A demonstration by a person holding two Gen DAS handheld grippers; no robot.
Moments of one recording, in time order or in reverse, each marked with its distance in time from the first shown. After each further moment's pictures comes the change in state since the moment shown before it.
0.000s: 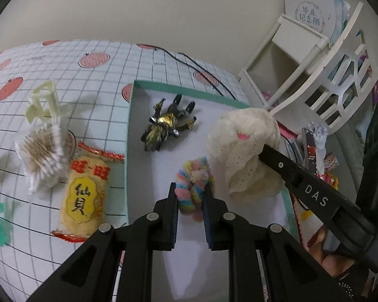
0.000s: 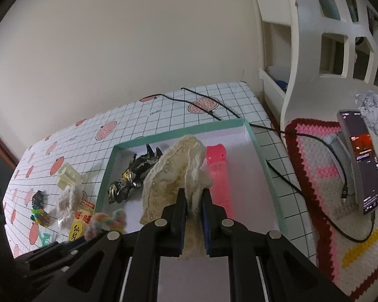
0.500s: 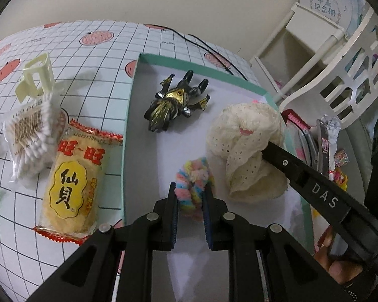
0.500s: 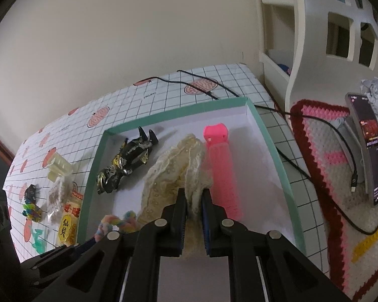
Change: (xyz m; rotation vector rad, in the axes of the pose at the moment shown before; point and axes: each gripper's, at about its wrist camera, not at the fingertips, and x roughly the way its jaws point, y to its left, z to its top) left arm 0.027 0.008 -0.008 -0.032 0.060 0.033; right arm 0.024 0.001 -0.011 0.016 0.075 -0.015
